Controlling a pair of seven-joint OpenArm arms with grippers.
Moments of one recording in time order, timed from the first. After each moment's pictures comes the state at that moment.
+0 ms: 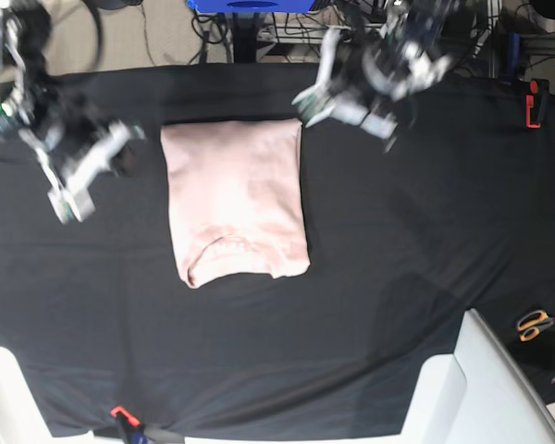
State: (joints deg) left arm 30.6 -15.7 11.3 106.8 16.9 -36.1 37.1; right arm -22.1 16.6 6.2 103.8 32.1 14.7 -52.3
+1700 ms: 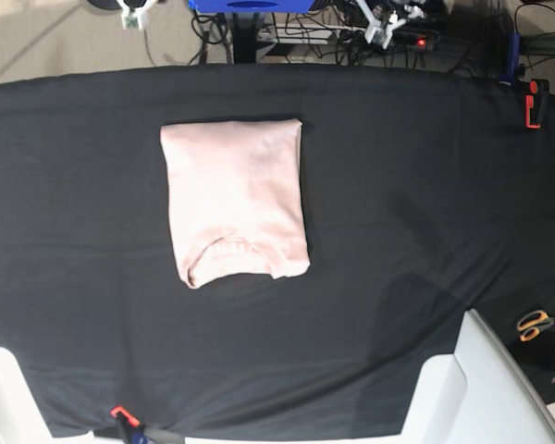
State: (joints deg) left arm 4.8 -9.9 -2.2 -0.2 17.7 -11.4 -23.7; right arm -8.8 3.2 -14.1 0.9 18.0 14.2 19.1
